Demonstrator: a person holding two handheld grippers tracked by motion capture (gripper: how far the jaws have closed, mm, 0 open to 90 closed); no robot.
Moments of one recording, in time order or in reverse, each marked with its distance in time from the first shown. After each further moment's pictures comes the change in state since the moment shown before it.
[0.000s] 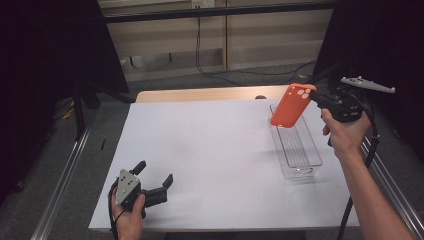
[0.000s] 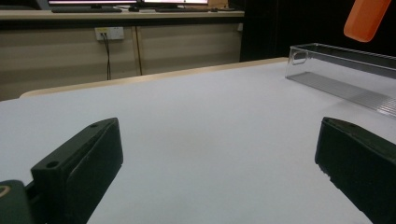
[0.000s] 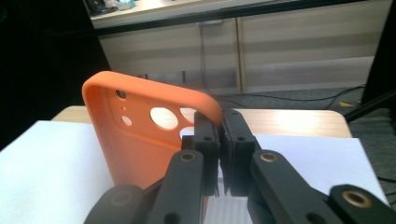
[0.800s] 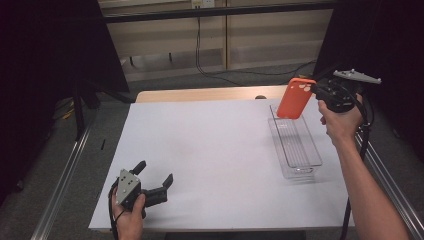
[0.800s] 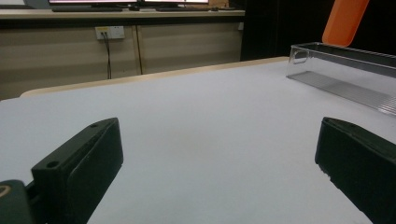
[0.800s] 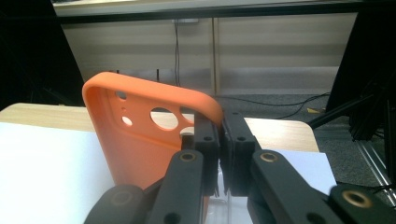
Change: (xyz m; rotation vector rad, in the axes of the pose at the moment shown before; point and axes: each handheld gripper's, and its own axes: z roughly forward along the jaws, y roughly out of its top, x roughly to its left) left arm 0.000 -0.001 0.000 -0.001 0.003 -0.007; right arm -0.021 0.003 0.042 0.004 -0.102 -0.076
